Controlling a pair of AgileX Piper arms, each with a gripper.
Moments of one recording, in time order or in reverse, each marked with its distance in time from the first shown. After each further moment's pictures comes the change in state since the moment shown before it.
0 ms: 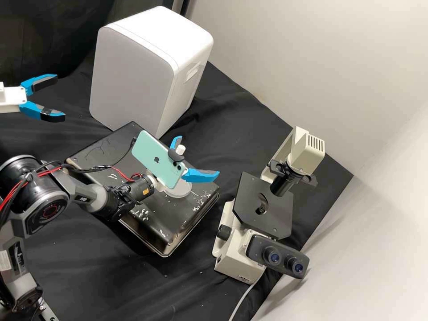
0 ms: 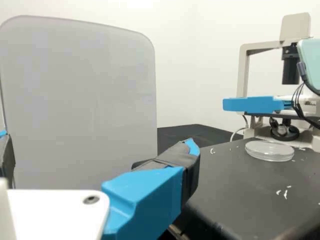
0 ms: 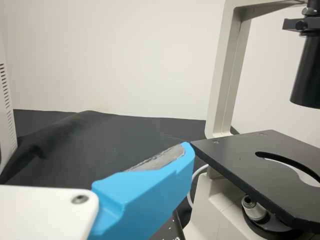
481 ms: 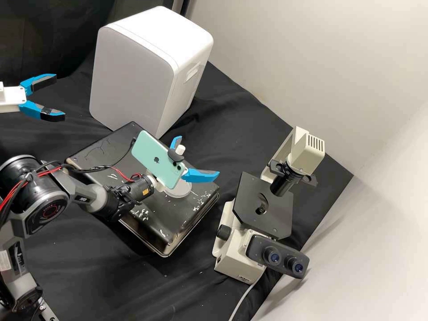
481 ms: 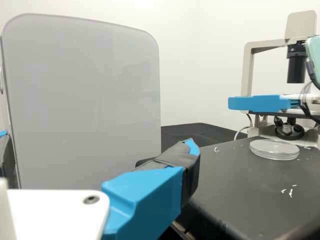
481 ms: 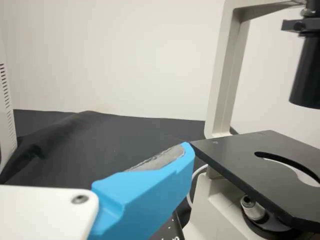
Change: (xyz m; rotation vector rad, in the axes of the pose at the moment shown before) left arm 0.000 0.000 -0.001 -0.003 0.007 0.001; right arm -0.005 -0.001 0.002 0.000 -0.003 0.001
